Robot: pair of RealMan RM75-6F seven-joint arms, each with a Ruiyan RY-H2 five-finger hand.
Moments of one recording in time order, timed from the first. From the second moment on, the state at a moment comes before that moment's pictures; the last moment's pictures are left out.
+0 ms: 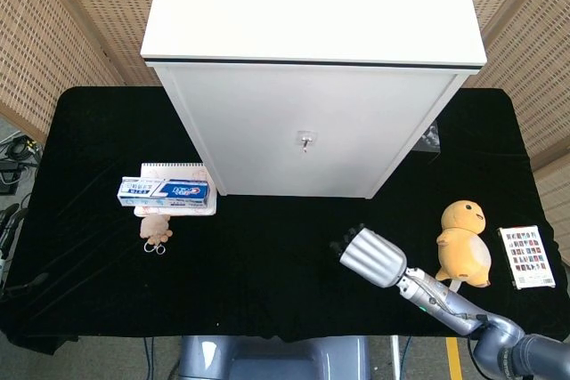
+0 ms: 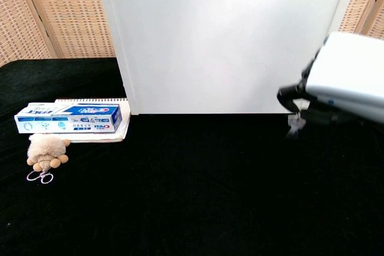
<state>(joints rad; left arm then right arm) -0.03 -1.07 -0.01 -1.60 1.51 1.51 -0.10 0.61 -1.40 -0.01 -1.31 -2.03 1.36 -0.41</state>
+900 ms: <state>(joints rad) -0.04 -1.07 -0.02 -1.59 1.49 1.48 -0.10 0.84 -1.22 0.25 -1.51 -1.98 1.26 -0.56</state>
